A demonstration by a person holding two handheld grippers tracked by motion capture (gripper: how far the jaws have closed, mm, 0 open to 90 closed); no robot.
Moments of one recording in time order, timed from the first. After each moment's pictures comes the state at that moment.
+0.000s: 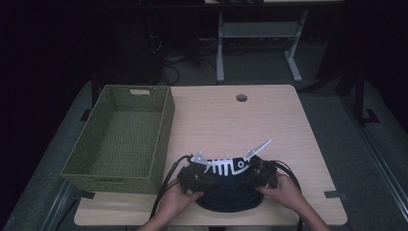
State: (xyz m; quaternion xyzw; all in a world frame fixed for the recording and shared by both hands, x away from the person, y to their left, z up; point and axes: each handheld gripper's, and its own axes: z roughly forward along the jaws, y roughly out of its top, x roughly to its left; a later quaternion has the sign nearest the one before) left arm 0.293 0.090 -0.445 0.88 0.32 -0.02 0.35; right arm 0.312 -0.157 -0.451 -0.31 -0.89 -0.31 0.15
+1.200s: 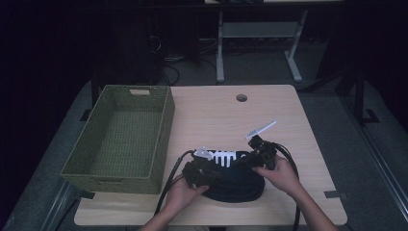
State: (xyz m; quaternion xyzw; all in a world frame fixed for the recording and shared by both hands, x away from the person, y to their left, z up) left arm 0.301 0.079 -0.447 0.87 0.32 -0.03 0.37; right arm 0.346 -0.153 -0.412 -0.34 -0.86 -0.38 0.11
